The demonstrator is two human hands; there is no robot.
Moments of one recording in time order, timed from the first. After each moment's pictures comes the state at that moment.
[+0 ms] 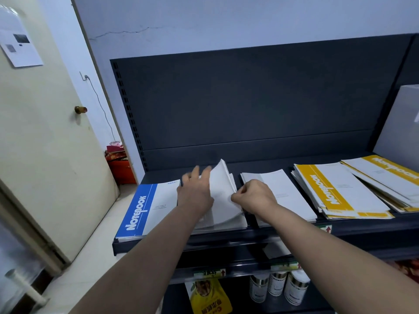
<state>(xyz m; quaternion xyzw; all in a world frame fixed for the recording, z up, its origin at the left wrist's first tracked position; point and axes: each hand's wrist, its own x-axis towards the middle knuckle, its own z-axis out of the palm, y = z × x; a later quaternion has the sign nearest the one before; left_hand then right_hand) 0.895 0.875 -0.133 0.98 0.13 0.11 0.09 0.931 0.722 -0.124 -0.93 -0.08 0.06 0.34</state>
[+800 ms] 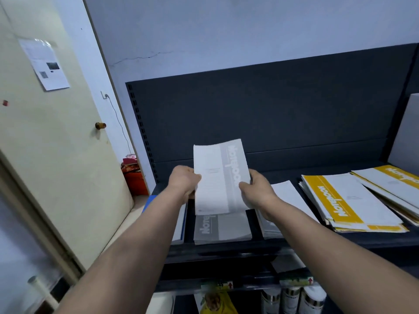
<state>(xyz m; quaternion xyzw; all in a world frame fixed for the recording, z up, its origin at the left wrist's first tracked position) 0.906 0.906 -0.075 0.78 0.28 0.15 0.53 0.946 0.723 -0.104 -0.80 -0.12 0.08 0.58</state>
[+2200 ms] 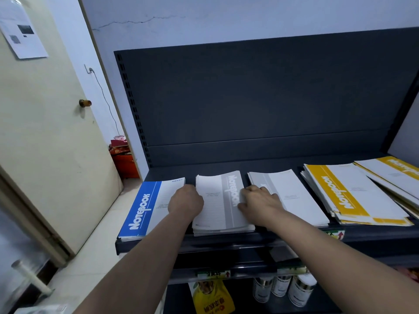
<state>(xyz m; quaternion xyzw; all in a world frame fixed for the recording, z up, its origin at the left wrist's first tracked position) 0.904 0.912 -0.161 0.93 0.28 0.04 0.22 0.938 0.727 -0.144 -0.97 -0.22 0.05 0.07</state>
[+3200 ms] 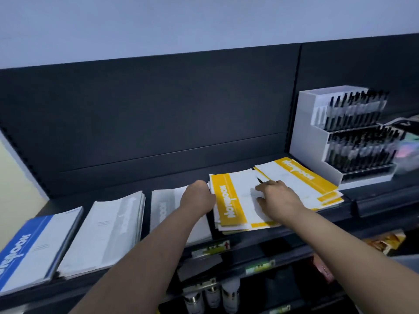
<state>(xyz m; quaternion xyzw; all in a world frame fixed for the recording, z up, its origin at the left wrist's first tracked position) 1.013 0.637 -0.124 0.96 0.13 0.02 0.24 1.028 0.439 -0.133 -0.99 -0.12 -0.03 0.06</state>
